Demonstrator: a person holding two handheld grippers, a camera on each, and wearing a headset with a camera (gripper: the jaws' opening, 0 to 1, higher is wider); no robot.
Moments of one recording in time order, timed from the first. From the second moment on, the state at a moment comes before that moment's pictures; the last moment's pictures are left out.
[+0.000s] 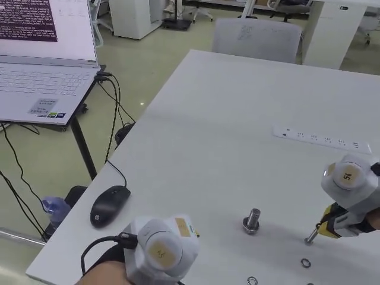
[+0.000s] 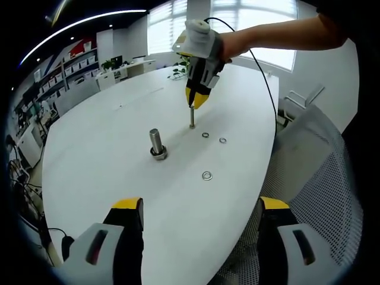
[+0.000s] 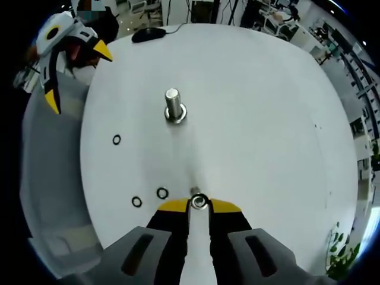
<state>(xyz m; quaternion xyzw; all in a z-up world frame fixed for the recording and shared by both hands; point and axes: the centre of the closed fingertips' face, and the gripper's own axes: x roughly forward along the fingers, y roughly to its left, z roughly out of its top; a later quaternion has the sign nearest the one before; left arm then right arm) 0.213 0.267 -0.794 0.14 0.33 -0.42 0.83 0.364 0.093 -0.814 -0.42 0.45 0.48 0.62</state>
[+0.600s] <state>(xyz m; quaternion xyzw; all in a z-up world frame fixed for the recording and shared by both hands) 0.212 0.273 -0.799 0.14 0.34 -0.42 0.83 0.368 0.095 -0.836 -0.42 0.46 0.49 0.61</state>
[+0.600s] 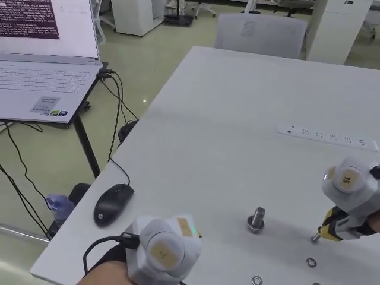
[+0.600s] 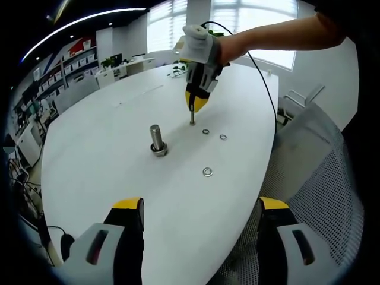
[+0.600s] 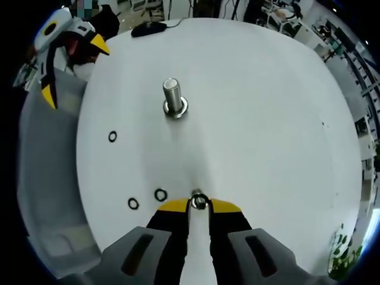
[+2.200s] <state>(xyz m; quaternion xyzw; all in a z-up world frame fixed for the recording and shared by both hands) 0.209 0.273 -0.799 0.14 0.35 -0.42 0.83 0.358 0.096 -0.862 -0.43 0.47 0.50 0.59</state>
